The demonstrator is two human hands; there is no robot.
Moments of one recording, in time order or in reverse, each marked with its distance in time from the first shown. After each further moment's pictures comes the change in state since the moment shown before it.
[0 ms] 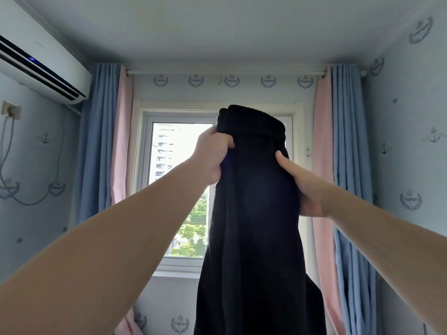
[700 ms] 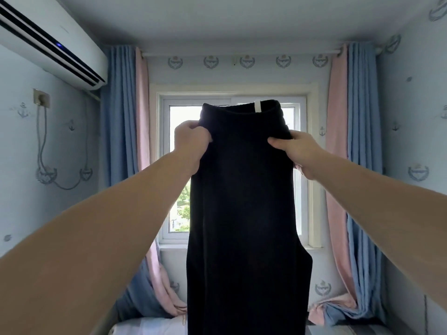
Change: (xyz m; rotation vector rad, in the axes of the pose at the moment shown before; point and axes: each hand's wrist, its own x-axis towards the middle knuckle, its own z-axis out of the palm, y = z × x) left_hand -0.043 0.065 -0.223 0.243 0.246 0.020; right_hand 0.024 -0.037 0.222 -0.143 0.508 -0.337
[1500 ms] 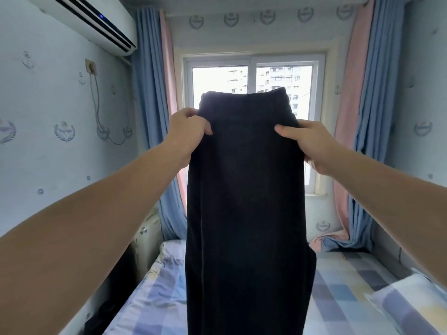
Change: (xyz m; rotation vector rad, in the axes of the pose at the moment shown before) left_hand -0.233 0.101 -0.172 0.170 -0.071 -0.095; right_hand -0.269 -0.098 0.044 0.088 -0.142 0.079
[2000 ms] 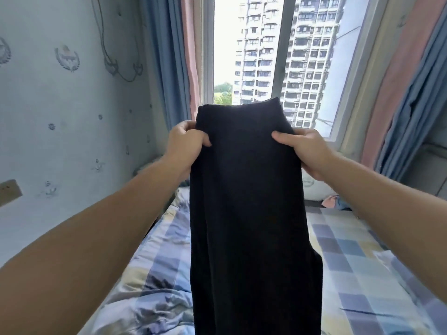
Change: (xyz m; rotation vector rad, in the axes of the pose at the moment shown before) left_hand -0.016 -0.175 -0.070 -0.079 0.086 -0.274; right_hand -0.005 0.150 0.095 -0.033 -0.084 0.262
